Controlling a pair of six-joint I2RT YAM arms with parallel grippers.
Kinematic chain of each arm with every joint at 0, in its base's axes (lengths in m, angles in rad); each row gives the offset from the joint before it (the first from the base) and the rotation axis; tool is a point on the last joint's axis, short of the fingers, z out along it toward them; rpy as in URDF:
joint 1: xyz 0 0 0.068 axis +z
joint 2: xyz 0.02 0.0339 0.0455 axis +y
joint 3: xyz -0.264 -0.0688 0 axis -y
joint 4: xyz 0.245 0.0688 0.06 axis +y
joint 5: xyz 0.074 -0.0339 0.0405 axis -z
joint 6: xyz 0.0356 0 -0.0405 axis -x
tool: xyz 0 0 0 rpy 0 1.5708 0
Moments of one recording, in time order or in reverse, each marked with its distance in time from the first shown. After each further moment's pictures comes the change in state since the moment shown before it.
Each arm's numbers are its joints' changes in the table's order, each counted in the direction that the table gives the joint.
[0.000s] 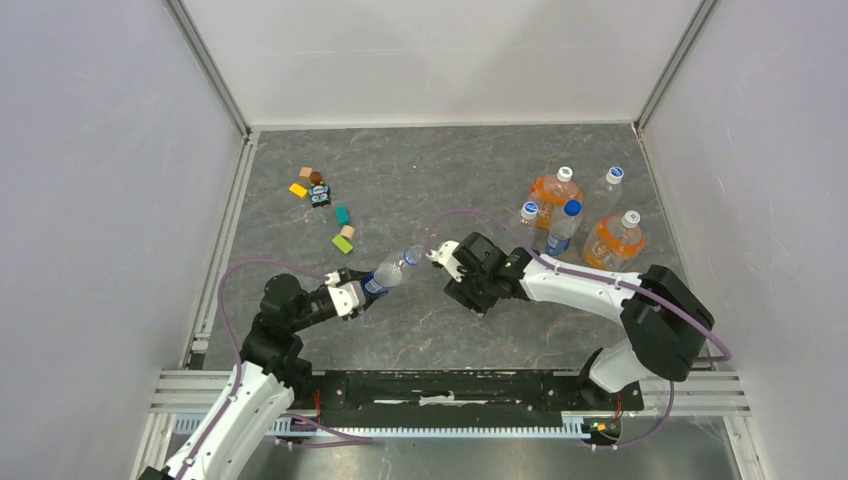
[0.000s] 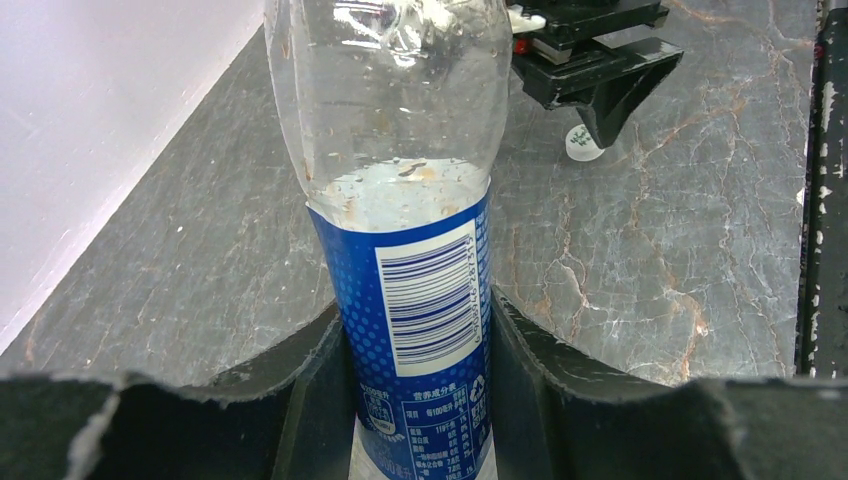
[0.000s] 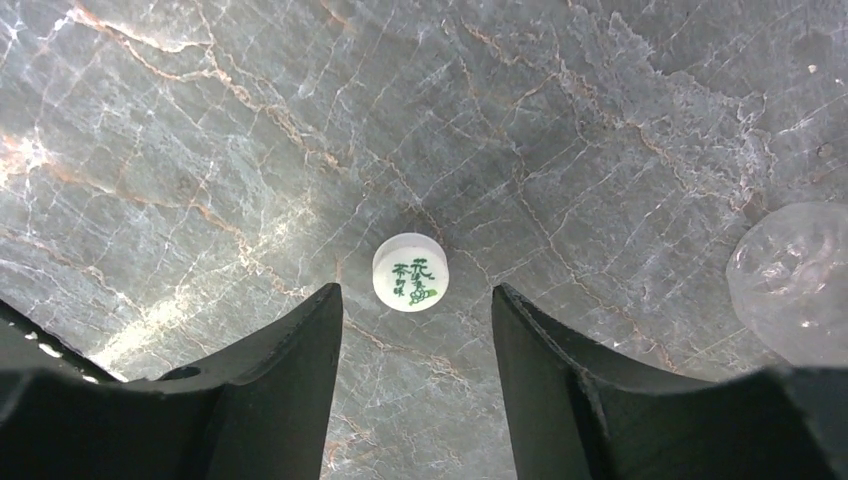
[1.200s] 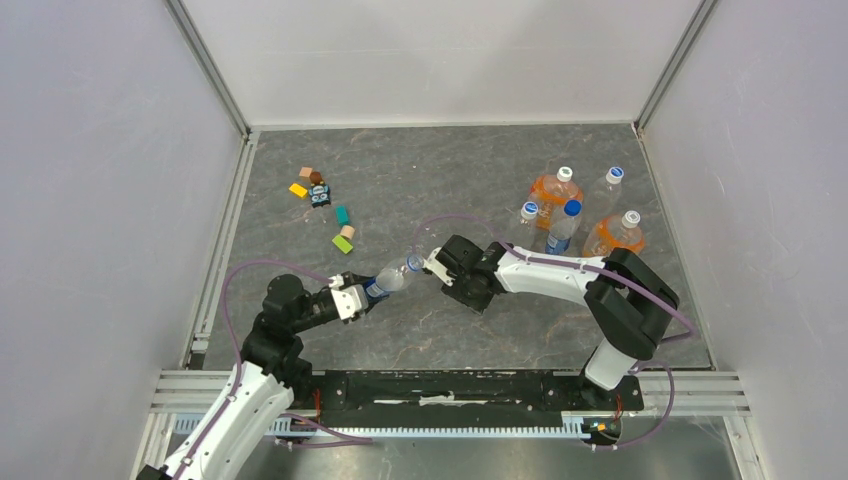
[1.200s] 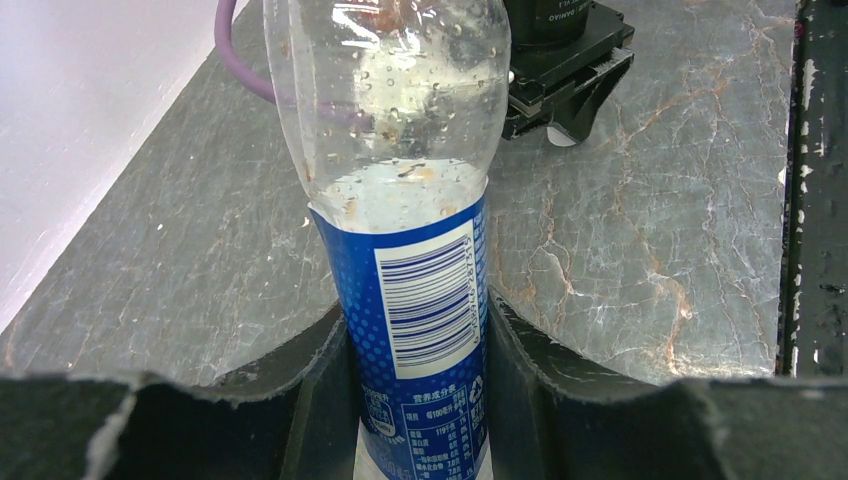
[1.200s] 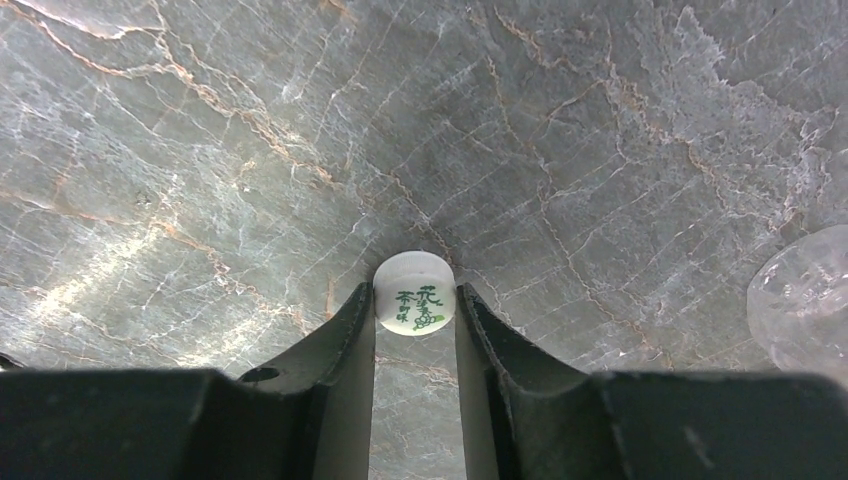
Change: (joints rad) left arm -0.022 -0.005 0.000 0.047 -0.002 -0.034; right arm 0.031 0.183 0.130 0.119 0.051 0.013
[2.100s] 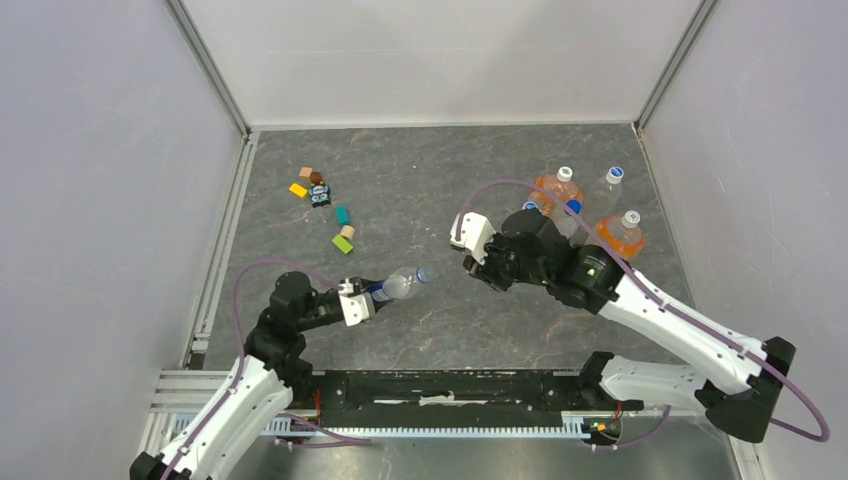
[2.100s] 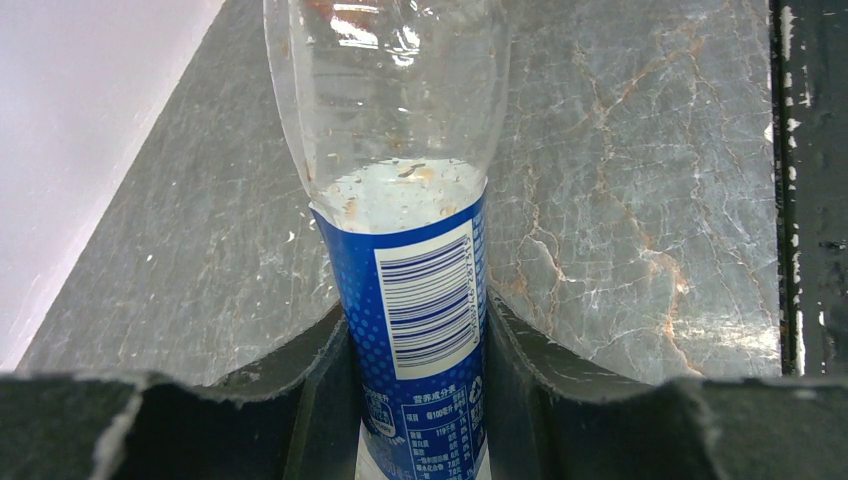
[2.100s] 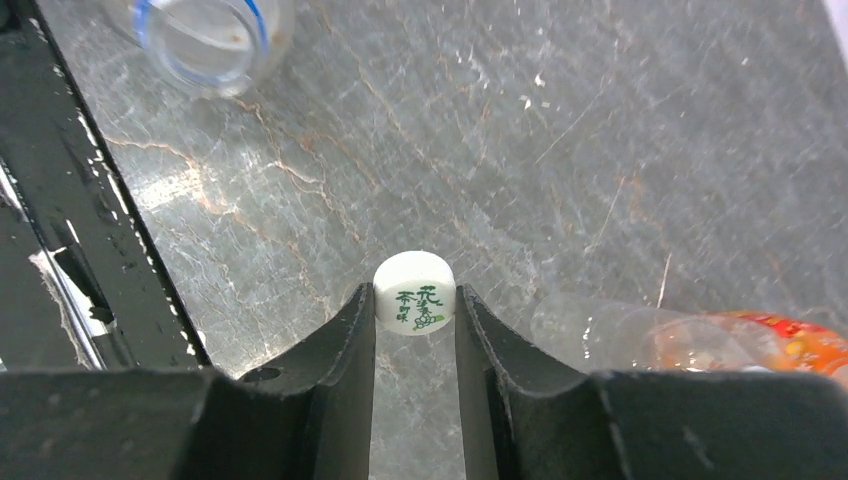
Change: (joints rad) left arm -0.046 0.049 0.003 0.010 0.012 -0.113; right arm 0.000 -0.586 0.080 0.032 -0.139 0.168
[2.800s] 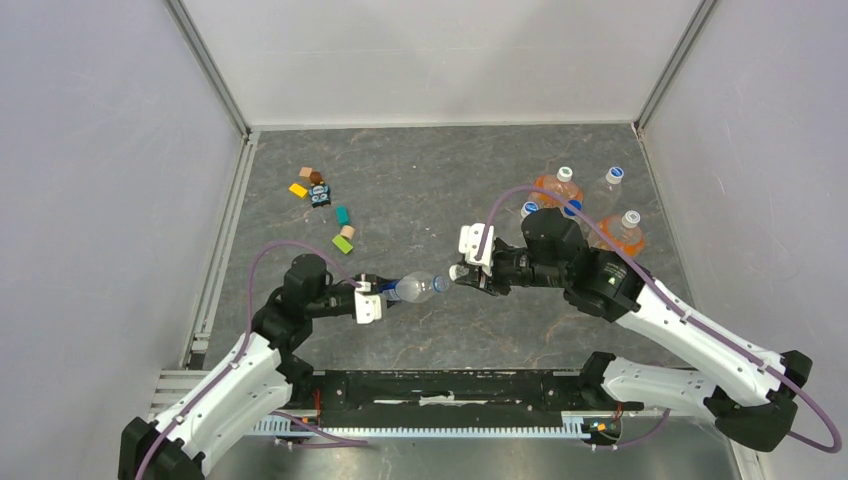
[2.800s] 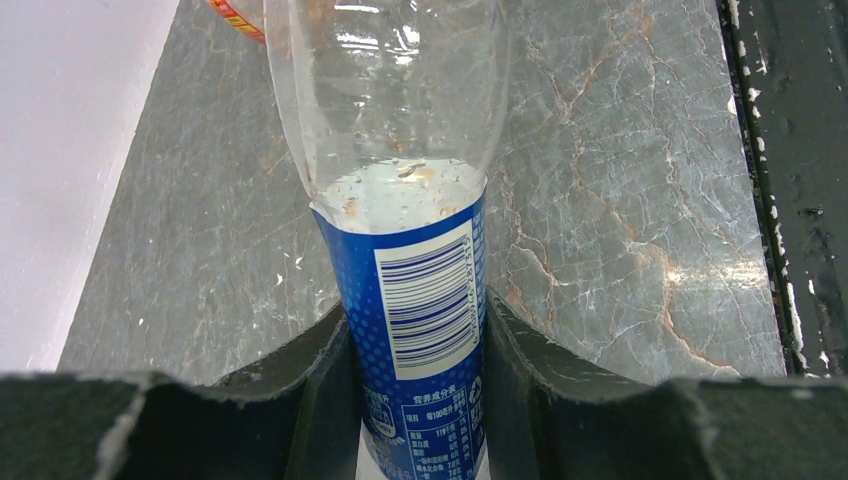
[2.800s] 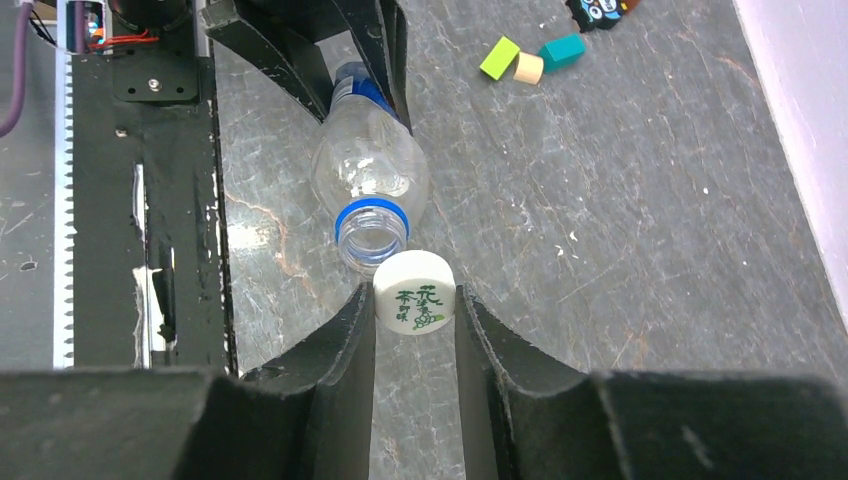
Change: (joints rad) left arm -0.089 0.214 0.146 0.077 0.022 -0.181; right arm 0.013 -0.095 0.019 -0.092 -0.269 0.125
